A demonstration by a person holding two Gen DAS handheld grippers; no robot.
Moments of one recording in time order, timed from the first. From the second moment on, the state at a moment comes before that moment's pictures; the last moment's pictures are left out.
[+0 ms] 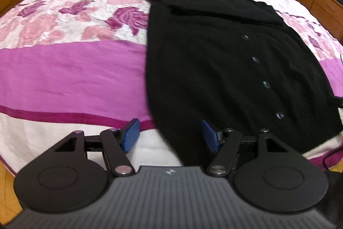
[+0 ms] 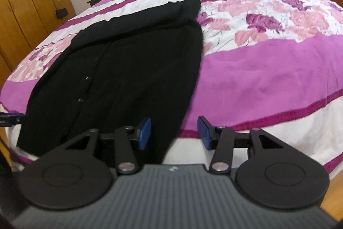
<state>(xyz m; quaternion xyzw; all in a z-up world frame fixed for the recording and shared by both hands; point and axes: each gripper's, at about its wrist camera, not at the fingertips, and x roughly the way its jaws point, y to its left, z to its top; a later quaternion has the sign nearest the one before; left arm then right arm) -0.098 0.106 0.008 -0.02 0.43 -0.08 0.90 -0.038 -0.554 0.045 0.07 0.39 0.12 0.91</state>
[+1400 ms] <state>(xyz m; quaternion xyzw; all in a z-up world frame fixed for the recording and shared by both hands) -0.089 0.087 -0.024 -0.03 0.43 -0.11 0.89 -0.044 -0.539 0.023 0.09 0.38 0.18 0.90</state>
